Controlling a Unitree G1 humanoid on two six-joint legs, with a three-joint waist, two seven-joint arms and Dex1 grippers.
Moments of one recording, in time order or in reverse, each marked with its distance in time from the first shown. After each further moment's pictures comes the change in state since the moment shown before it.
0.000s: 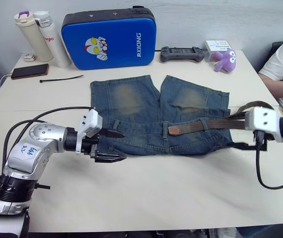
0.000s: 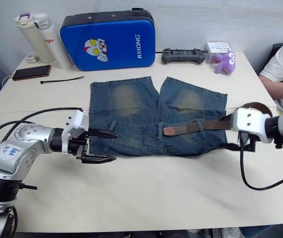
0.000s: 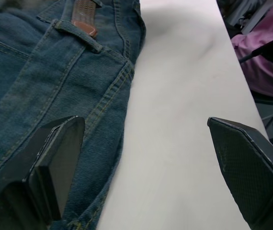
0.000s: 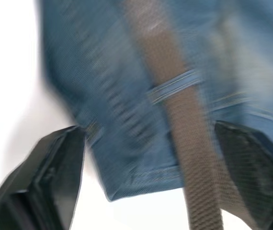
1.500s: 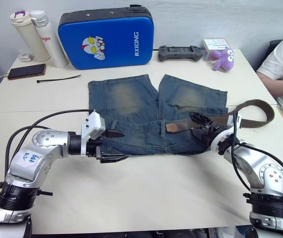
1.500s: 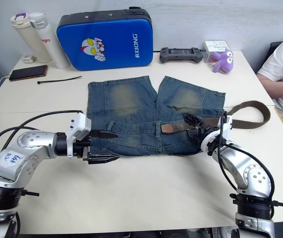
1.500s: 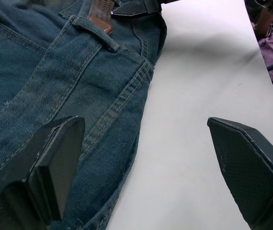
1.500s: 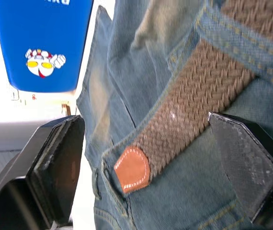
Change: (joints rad) left arm 0.050 -0.030 0.022 -0.088 -0.006 0.048 0.143; right arm 0.045 0.778 -0.247 -0.068 1.464 0.521 -1.620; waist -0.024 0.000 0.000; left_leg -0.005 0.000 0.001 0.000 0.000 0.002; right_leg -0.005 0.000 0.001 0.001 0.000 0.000
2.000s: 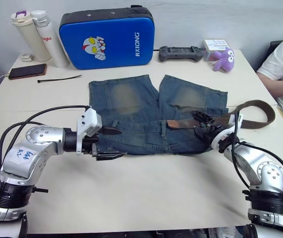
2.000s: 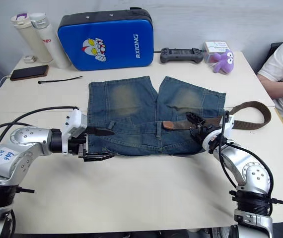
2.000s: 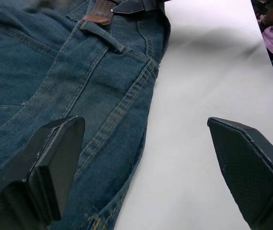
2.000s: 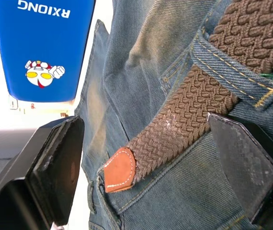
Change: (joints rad) left arm -0.004 0.039 0.021 0.000 0.000 0.002 -0.018; right arm 0.016 0.011 -0.041 0.042 -0.075 0.026 0.053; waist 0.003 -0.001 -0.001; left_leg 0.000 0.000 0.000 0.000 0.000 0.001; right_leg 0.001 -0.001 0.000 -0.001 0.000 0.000
